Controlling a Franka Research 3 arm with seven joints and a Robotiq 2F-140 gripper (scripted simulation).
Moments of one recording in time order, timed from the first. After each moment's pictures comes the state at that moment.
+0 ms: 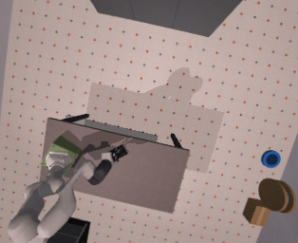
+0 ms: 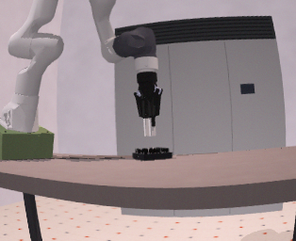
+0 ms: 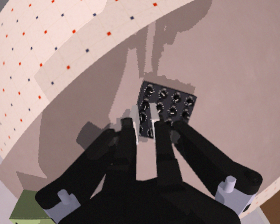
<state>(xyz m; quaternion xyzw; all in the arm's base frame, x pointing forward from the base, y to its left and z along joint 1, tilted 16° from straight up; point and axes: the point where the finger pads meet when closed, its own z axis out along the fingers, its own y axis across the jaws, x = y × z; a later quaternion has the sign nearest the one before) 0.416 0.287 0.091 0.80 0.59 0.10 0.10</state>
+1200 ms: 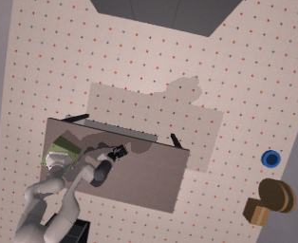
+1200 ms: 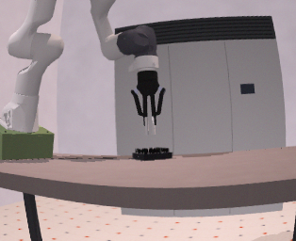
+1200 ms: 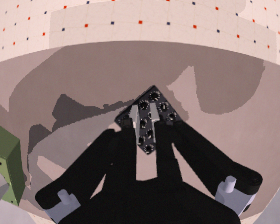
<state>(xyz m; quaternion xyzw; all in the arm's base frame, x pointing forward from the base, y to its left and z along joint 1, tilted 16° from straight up) 0.415 0.289 0.095 0.58 0.80 0.06 0.12</state>
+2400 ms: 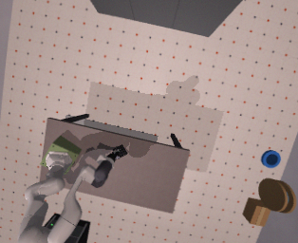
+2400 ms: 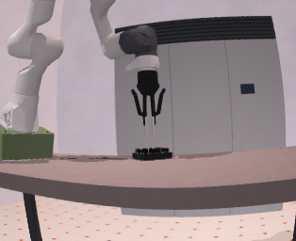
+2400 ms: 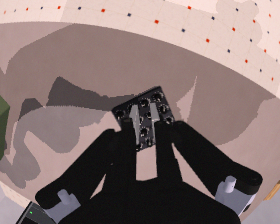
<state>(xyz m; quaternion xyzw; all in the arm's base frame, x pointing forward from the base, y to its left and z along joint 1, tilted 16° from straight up) 0.415 0.285 0.096 0.47 0.87 0.04 0.13</state>
